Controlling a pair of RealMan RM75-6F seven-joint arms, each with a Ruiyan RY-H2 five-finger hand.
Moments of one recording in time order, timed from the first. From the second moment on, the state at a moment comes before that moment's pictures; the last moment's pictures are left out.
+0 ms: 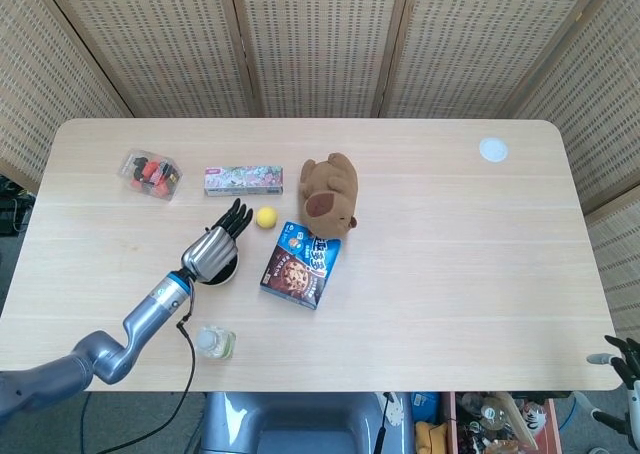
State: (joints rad) left arm -0.77 -1.69 -0.04 -0.98 1.53 0.99 1.08; right arm -0.18 -1.33 0.00 -1.15 -1.54 1.64 0.45
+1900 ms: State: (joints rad) left arm -0.70 -1.64 -0.04 -1.06 1.44 1.01 1.12; right arm -0.18 -1.33 0.00 -1.15 -1.54 1.64 0.45
